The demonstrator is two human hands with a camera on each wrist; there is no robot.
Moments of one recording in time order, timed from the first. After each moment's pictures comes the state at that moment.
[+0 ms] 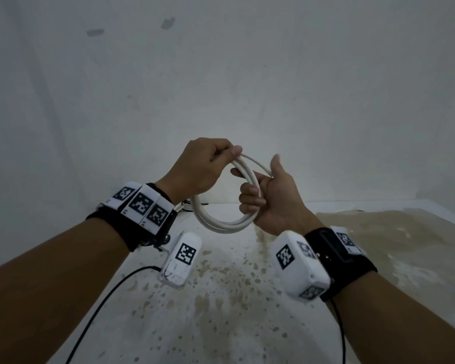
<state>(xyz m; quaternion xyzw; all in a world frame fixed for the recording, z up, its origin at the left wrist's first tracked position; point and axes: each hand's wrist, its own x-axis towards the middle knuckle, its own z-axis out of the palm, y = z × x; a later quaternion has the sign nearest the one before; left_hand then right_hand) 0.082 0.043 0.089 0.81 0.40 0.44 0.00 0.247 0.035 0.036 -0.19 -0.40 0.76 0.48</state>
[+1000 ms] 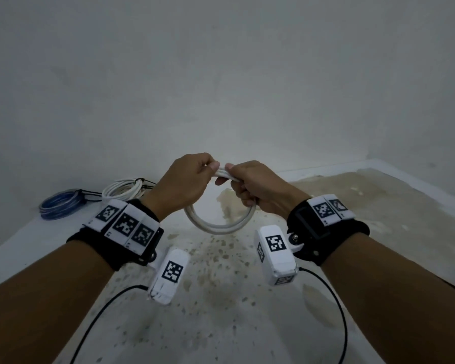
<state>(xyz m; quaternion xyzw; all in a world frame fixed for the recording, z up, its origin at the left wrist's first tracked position) 0.125 0.055 0.023 0.81 0.46 0.34 0.12 0.300 0.051 0.000 -0.43 -0.61 0.49 0.45</state>
